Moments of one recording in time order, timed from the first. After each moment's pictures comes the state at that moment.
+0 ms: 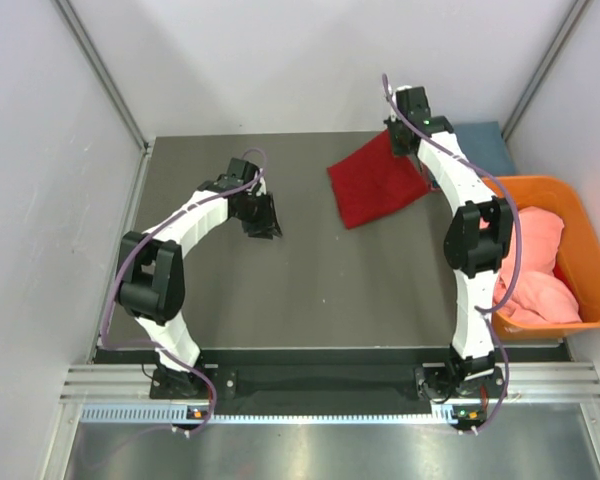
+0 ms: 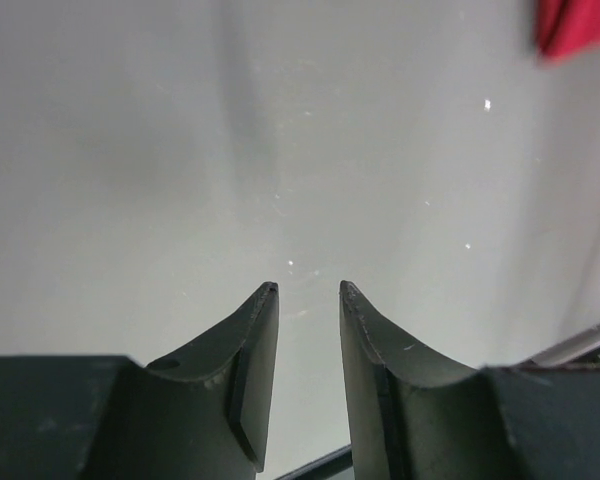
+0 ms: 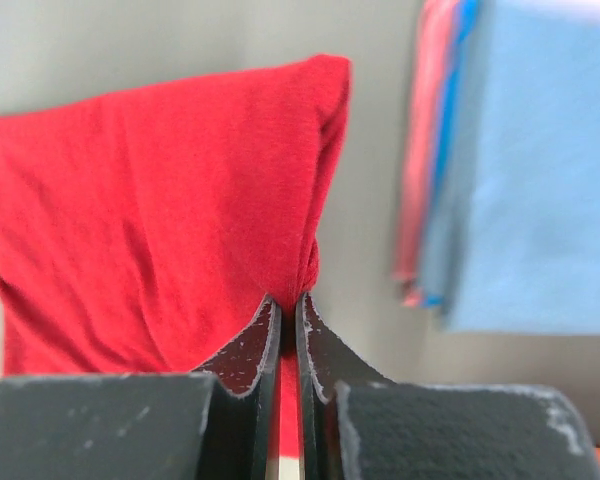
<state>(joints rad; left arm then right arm) -0.32 1.77 1.32 -0.62 0.29 -0.44 0.24 2.14 2.06 -0.69 0.16 -0.06</state>
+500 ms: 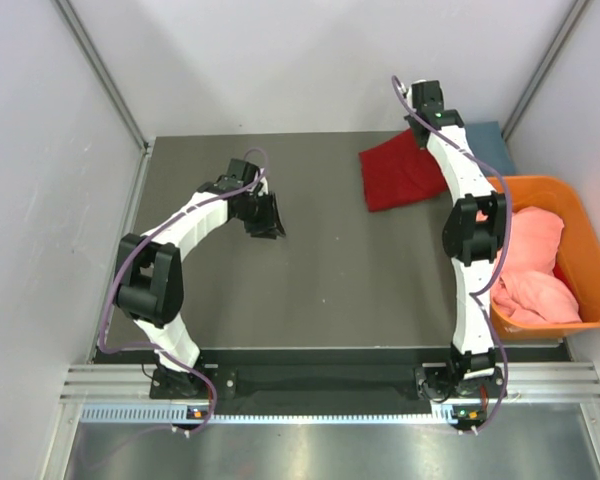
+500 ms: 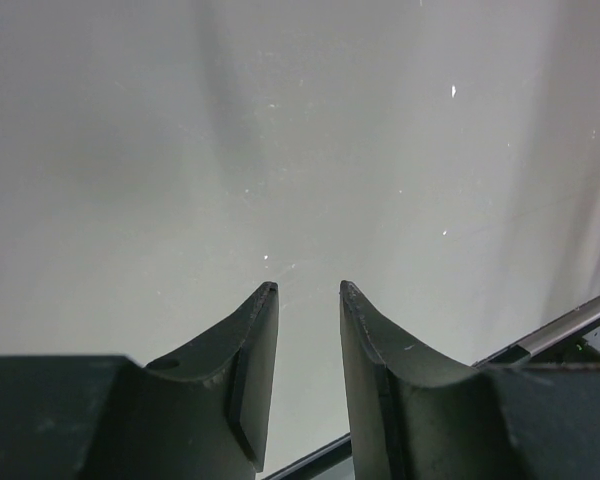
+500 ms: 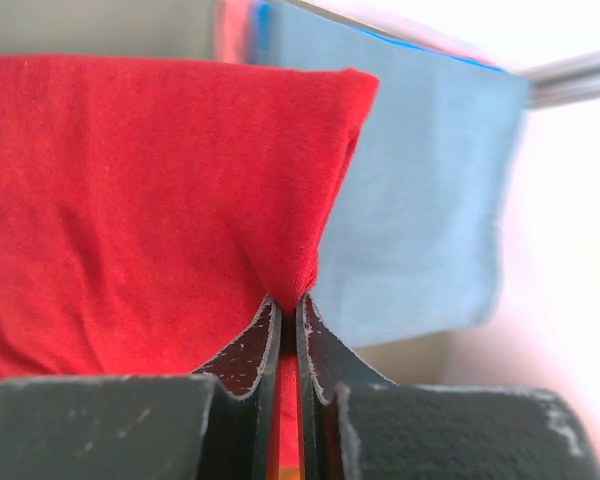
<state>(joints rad) -0.33 1.74 1.30 -0.60 0.34 -0.44 0.16 2.32 2.33 -0.76 0.38 -0.31</state>
